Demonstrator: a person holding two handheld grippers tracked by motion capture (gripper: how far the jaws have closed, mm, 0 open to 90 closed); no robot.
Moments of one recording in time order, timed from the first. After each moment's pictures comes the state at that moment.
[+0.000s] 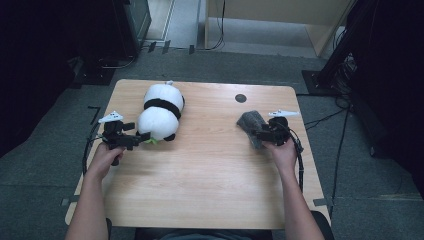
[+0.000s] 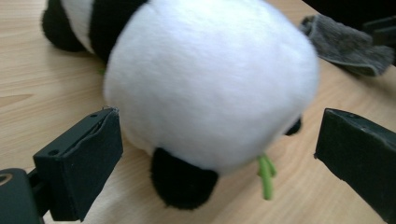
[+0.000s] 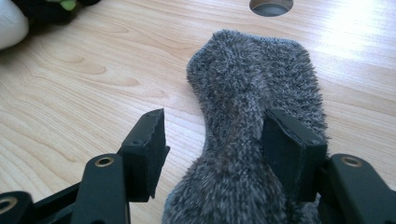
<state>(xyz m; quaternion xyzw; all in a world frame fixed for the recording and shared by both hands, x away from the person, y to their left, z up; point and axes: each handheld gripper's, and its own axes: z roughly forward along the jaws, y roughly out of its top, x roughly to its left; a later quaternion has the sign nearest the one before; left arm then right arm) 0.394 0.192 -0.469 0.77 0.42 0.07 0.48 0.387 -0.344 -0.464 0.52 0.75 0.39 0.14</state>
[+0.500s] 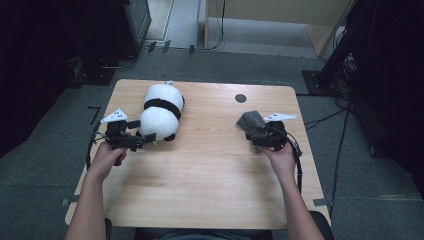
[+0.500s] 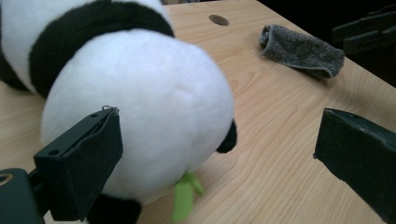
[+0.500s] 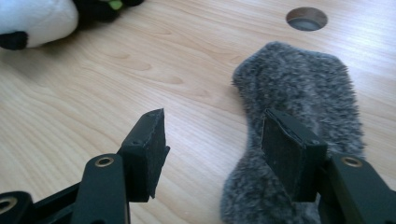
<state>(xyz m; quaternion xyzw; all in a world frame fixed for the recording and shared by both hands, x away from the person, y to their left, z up) 0.373 0.161 -0.433 0.78 0.37 0.08 0.50 0.361 -0.321 -0.446 0.48 0.77 0.40 0.14</state>
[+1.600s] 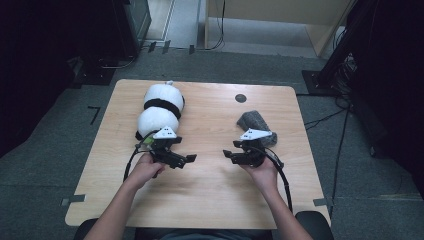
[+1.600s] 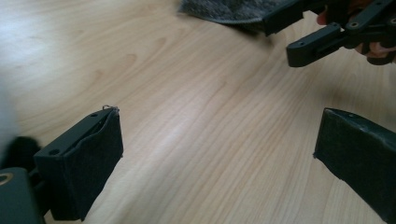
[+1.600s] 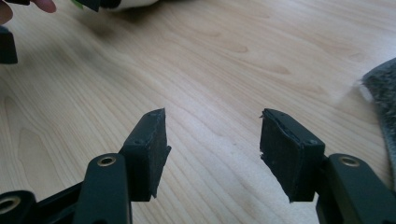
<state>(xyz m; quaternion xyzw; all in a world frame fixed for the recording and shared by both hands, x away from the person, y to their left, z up) 0.347 0.045 -0.474 0.83 0.30 0.02 0.46 0.327 -0.258 -0.473 0.40 0.81 0.41 0.12</state>
